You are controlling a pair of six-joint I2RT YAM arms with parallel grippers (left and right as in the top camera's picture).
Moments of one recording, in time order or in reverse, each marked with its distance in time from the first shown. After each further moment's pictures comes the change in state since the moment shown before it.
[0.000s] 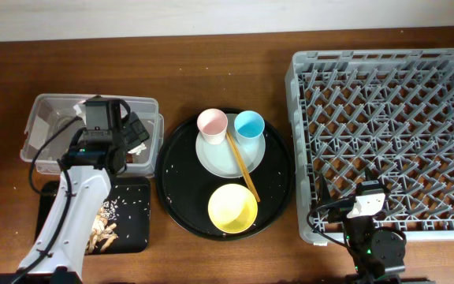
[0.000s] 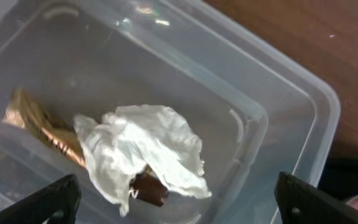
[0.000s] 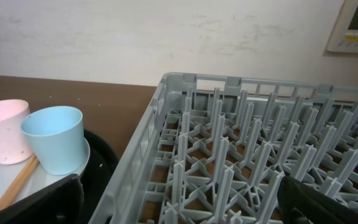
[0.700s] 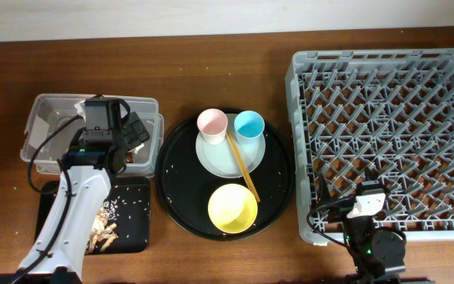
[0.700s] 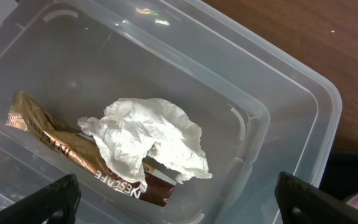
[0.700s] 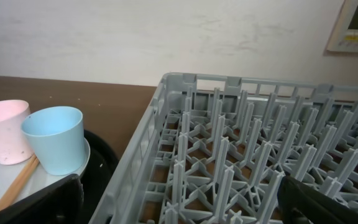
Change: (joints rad) left arm 0.000 0.000 0.000 0.001 0.000 0.028; right arm 0.000 0.000 0.000 0.000 -0.004 0.012
